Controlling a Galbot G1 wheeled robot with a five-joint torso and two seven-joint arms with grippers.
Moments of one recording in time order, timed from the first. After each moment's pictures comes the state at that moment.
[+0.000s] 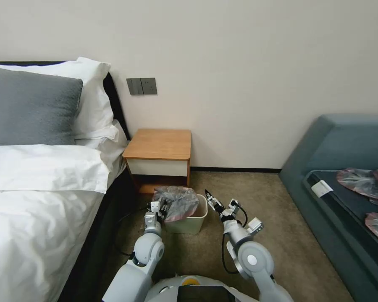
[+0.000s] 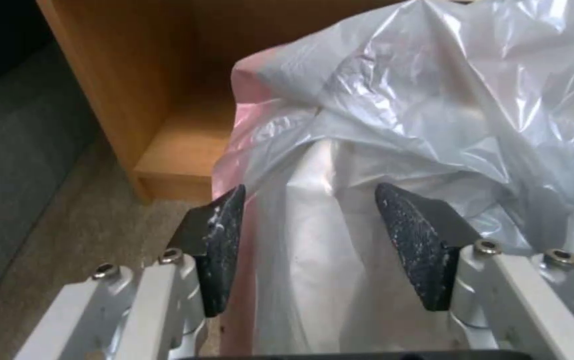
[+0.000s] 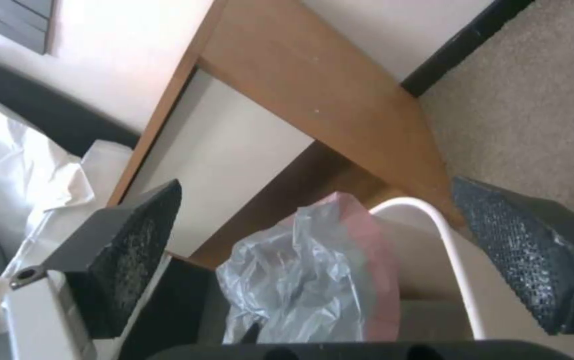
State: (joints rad) left arm 1.34 -1.36 -0.20 -1.91 -0.32 0.39 -0.46; right arm -1.51 1.38 0.35 2.16 1.06 -0.21 0.20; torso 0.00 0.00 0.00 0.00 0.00
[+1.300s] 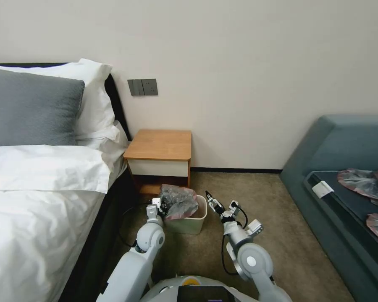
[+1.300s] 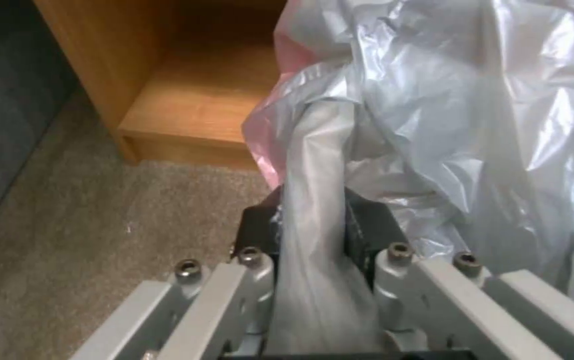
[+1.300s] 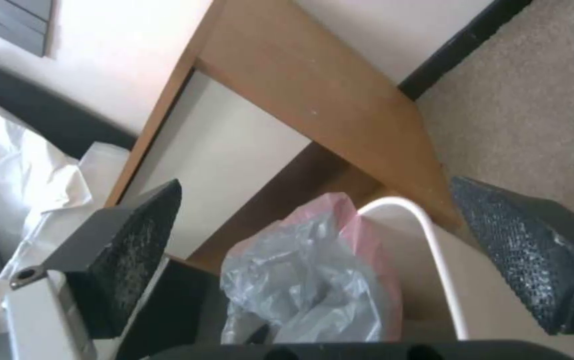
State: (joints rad) left arm 1.25 -1.35 -0.18 -1.85 -0.49 0.58 -0.54; right arm -1.53 1.38 0.35 2.16 1.05 -0.20 0.20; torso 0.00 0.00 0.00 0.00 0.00
